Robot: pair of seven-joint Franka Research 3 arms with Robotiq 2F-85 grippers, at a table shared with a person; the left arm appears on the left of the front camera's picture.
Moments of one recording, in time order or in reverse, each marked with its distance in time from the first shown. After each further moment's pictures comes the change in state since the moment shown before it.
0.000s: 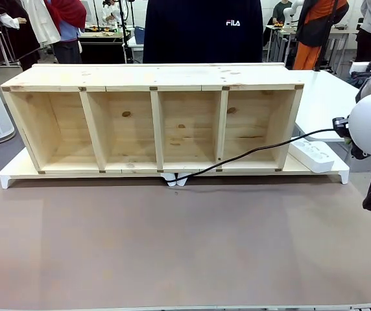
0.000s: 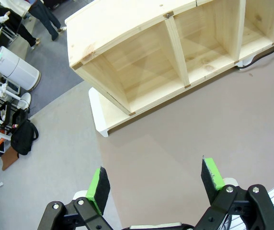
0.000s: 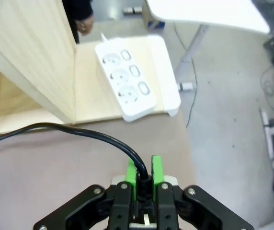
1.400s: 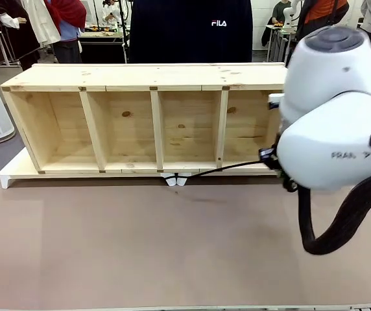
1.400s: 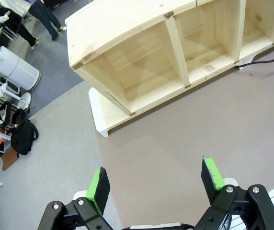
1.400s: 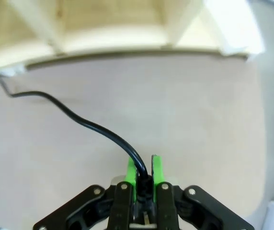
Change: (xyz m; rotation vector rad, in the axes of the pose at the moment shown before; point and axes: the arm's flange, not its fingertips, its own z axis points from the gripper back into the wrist) left arm 0.000 0.000 0.000 0.000 0.000 0.000; right arm -0.068 0.148 0.041 0.056 0.197 0.030
